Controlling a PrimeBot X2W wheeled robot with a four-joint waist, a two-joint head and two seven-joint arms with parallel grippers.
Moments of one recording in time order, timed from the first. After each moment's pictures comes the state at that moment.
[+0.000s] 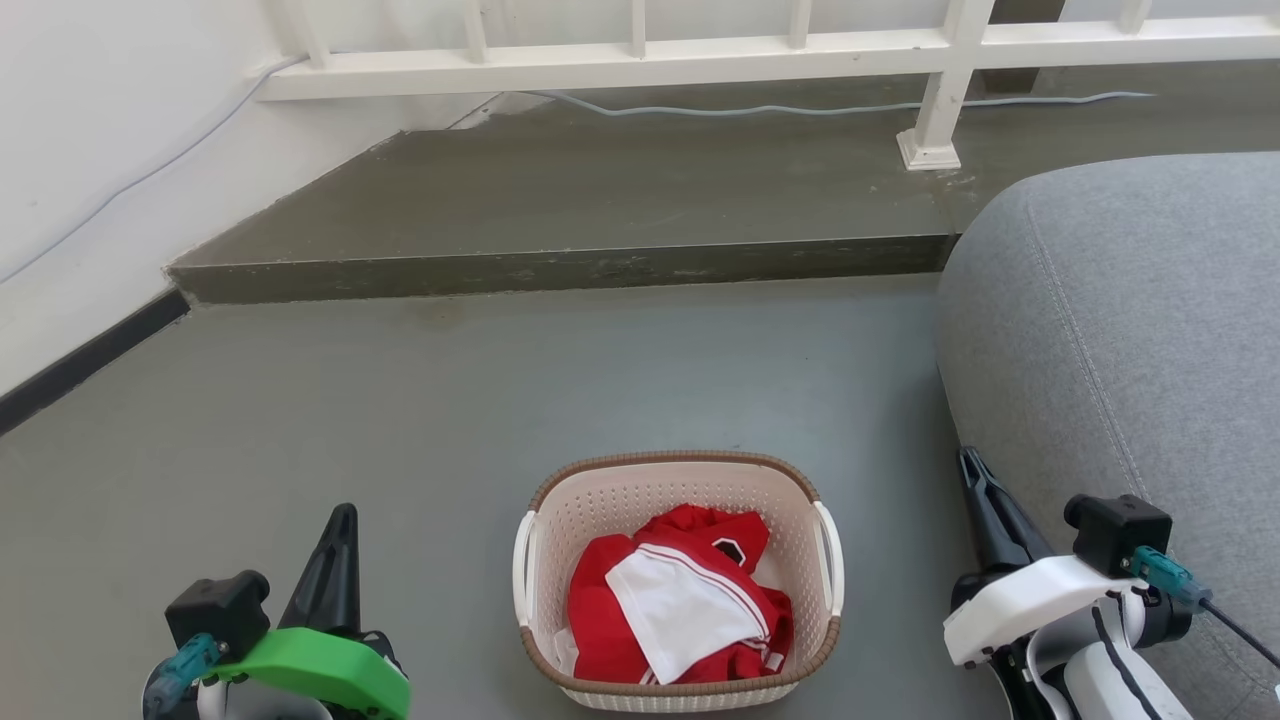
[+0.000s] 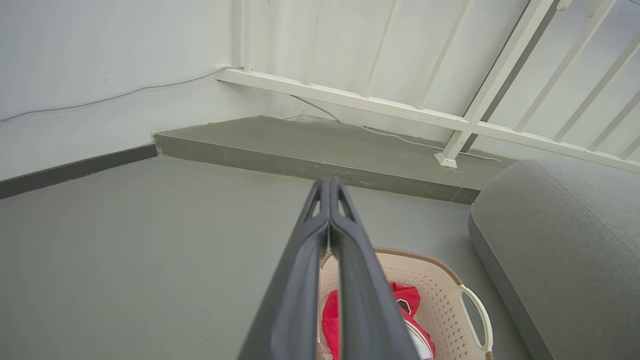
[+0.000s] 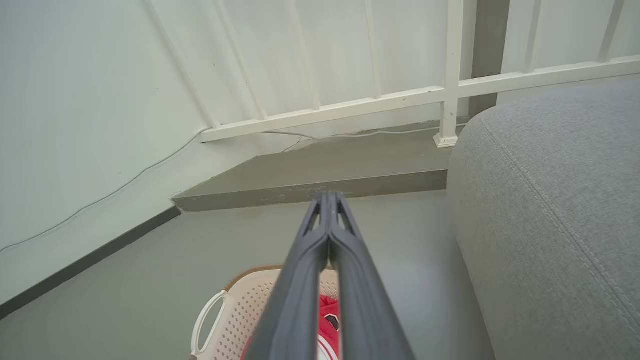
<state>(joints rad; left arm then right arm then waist) -0.01 0.05 -0.13 0.29 -0.42 -0.11 -0.25 -0.01 -0.09 0.21 0.31 0.31 0.04 -0.25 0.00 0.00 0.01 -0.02</state>
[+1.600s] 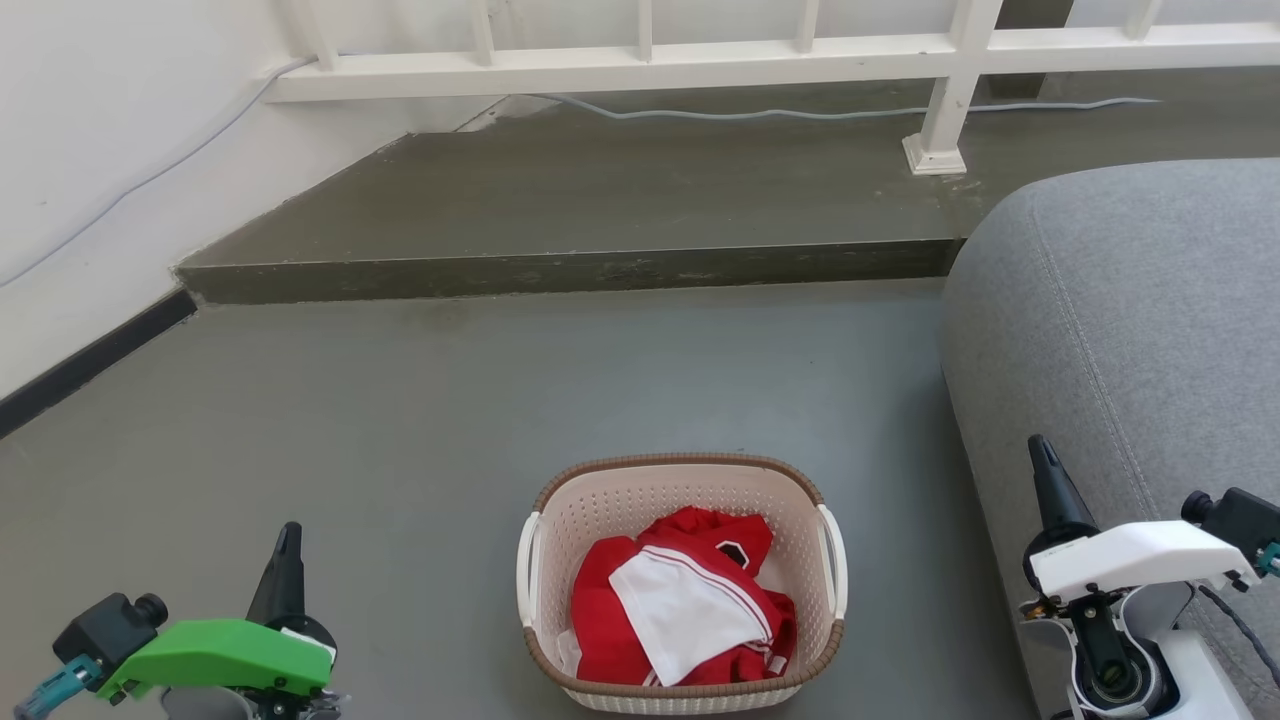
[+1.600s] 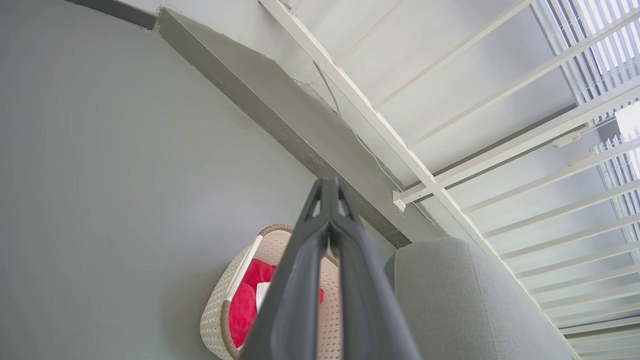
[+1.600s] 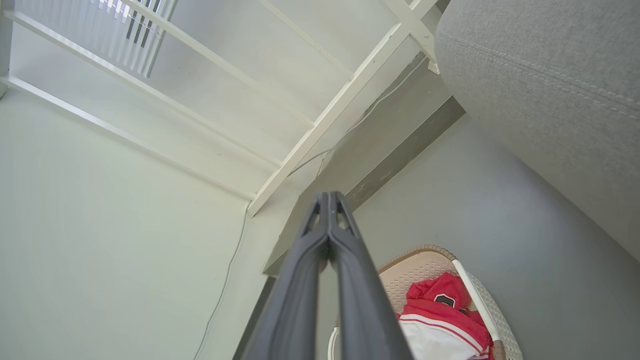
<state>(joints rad) -0.02 0.05 -0.02 0.31 -0.98 -0.11 -0.06 -0.03 -0.06 0.04 0.30 0.93 0.07 -0.07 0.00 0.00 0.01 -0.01</state>
